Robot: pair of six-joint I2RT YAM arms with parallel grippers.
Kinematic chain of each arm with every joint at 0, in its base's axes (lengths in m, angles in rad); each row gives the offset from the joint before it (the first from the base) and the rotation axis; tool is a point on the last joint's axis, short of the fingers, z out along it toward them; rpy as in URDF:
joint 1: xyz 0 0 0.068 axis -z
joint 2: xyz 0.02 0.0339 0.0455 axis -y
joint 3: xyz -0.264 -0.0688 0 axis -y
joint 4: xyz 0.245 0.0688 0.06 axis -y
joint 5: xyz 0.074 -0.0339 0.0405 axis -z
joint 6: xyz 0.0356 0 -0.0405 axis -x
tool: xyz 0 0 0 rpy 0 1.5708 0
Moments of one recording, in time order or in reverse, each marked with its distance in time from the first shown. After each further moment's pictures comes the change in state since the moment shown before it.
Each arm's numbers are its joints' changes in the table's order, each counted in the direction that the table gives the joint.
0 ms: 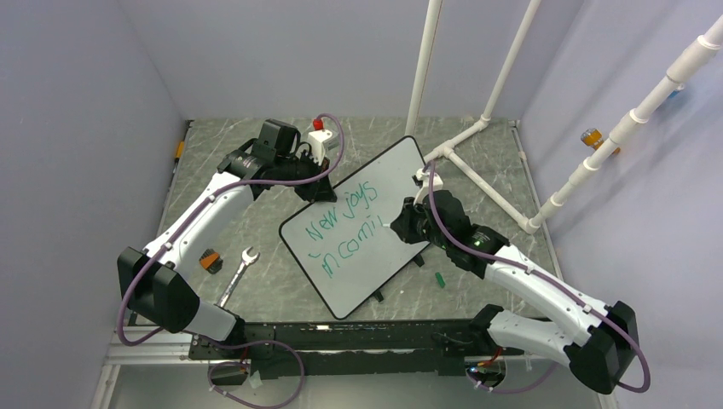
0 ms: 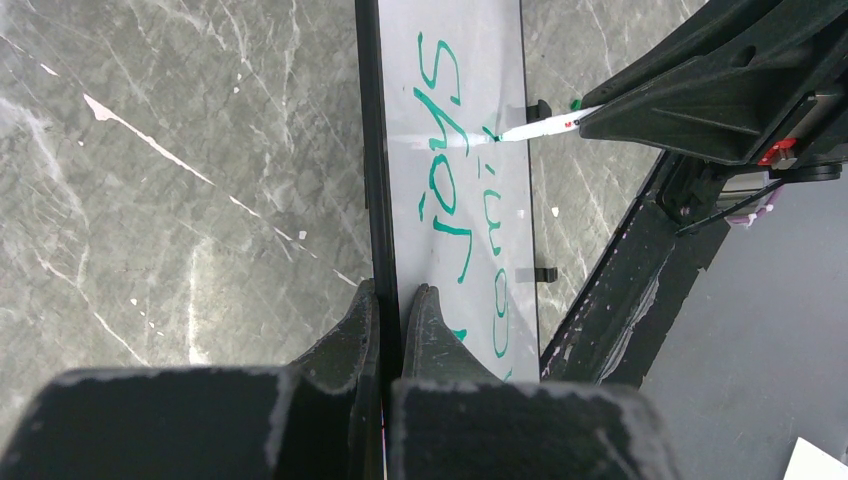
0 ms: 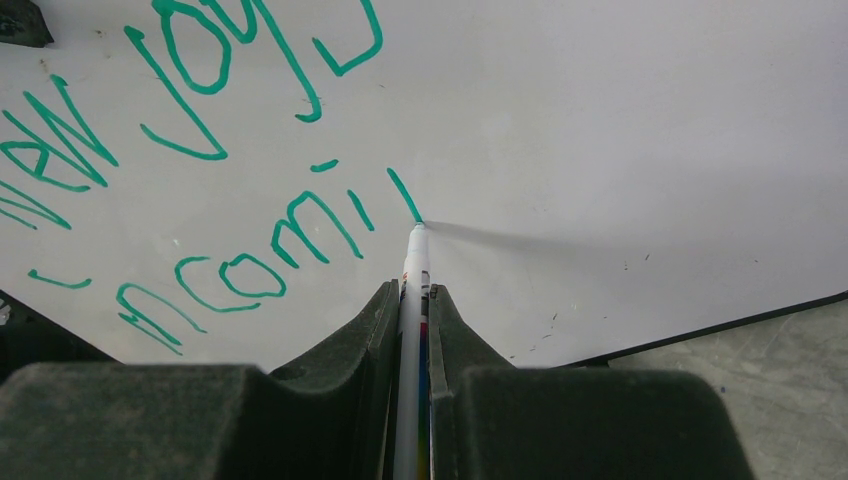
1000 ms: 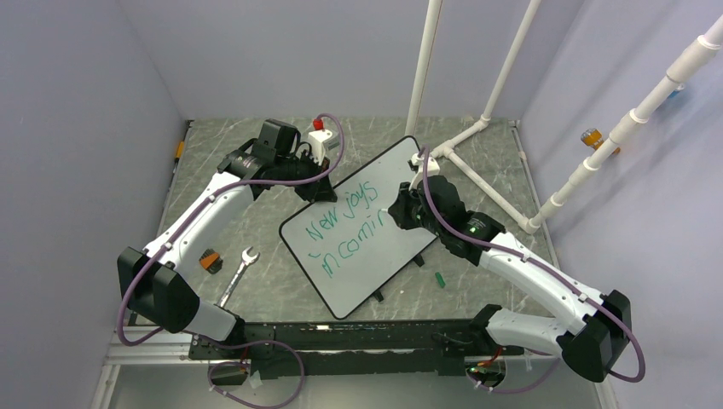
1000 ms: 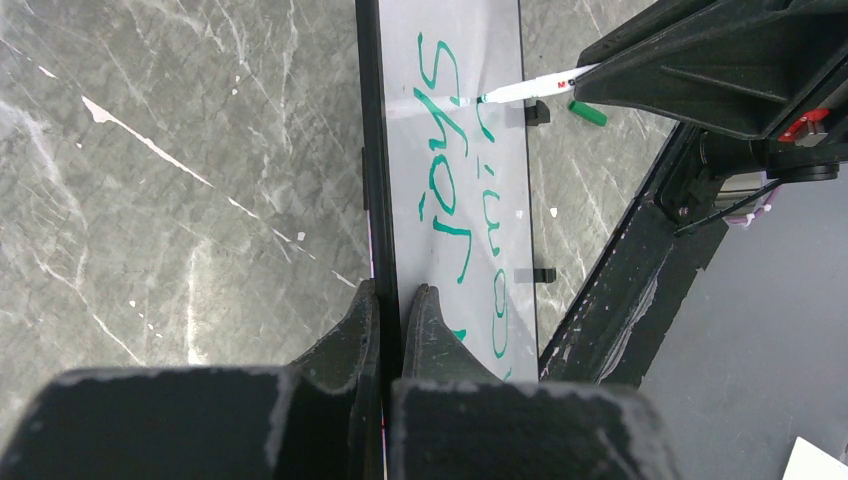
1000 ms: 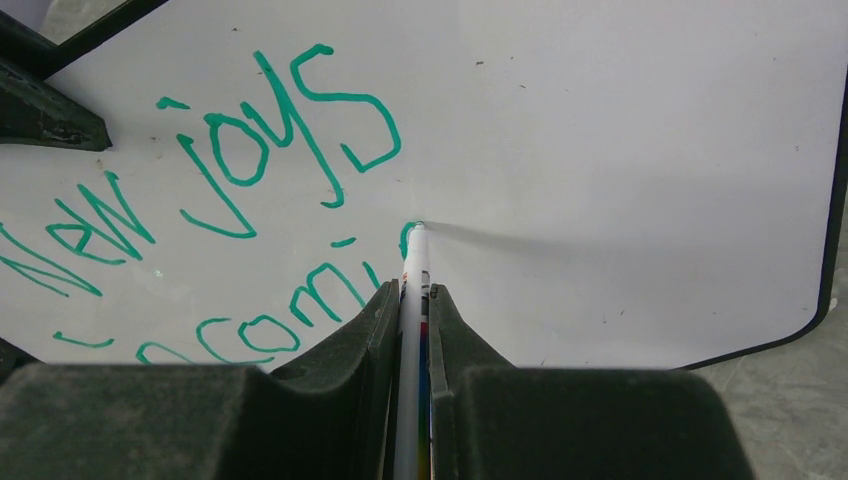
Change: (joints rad) left arm 0.000 0.000 0.000 0.002 0.003 0.000; right arm 0.001 -0.090 0.143 -0.030 0.056 0.038
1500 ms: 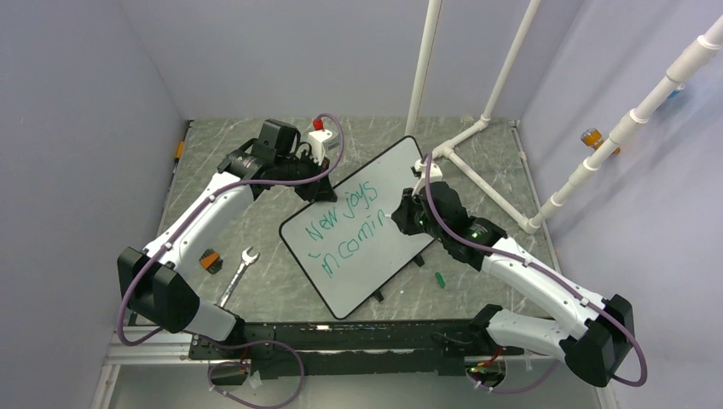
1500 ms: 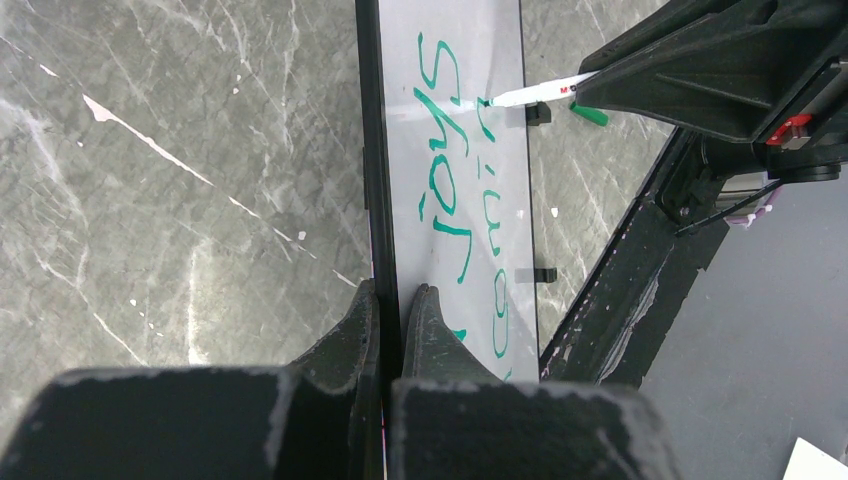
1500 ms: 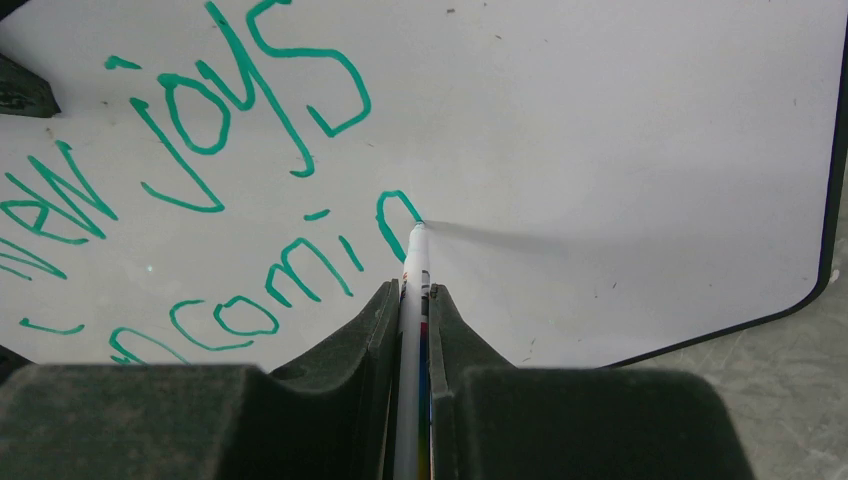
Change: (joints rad) left arm 0.000 0.000 0.000 -0.001 -0.002 0.001; right arm 0.003 0.031 -0.051 0.000 0.010 -0.012
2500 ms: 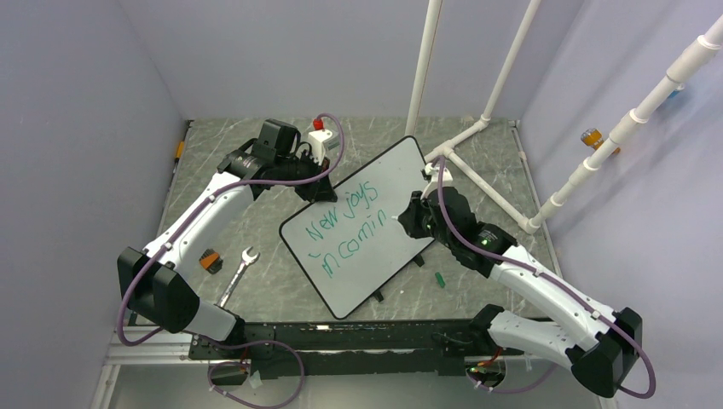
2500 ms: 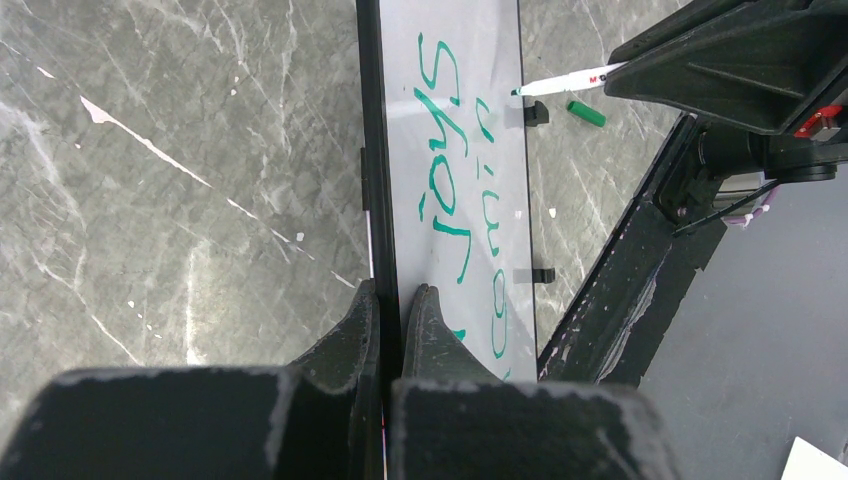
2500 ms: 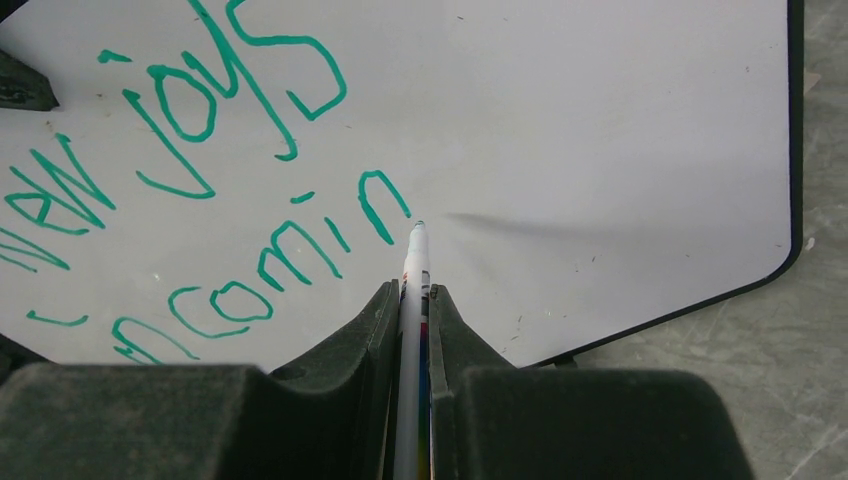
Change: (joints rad) left arm 0.000 0.000 0.000 0.002 0.003 0.002; right arm 0.001 0.086 -0.033 -0.045 0.029 -0.034
